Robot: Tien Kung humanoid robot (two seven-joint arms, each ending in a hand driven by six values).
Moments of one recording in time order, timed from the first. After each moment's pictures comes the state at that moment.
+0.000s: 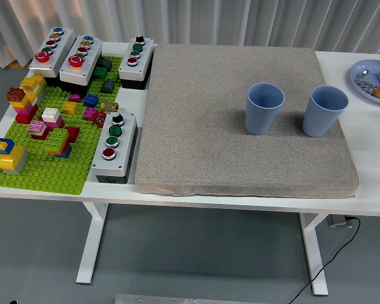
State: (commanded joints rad) left arm -0.09 0.11 -1.15 -0.18 0.55 0.13 0.13; right arm 0.65 -0.27 1.48 1.08 -0.71 -0.39 0.08
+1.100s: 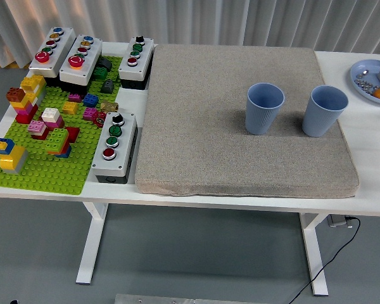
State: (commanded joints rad) left arm -0.09 0.11 -1.15 -0.18 0.55 0.13 0.13; right arm 0.54 -0.33 1.43 1.12 -0.68 -0.31 0.08
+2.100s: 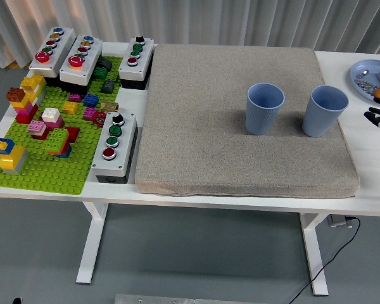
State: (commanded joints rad) left arm -0.10 0.10 -1.15 -0.18 0.57 0.12 0.13; right arm 0.36 -0.38 1.48 1.05 -0.95 0.23 -0.11
